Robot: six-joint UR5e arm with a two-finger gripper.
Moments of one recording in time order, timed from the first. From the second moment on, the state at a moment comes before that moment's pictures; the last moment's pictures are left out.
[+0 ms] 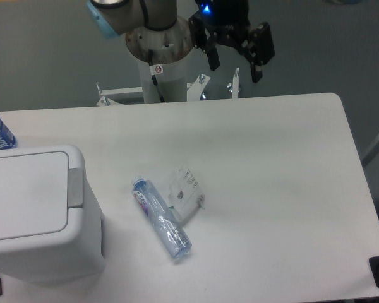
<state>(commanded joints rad) 2.51 -1.49 -1.50 -1.38 1.65 1.20</state>
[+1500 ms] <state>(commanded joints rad) 2.43 -1.66 -1.39 -1.18 1.33 0.30</state>
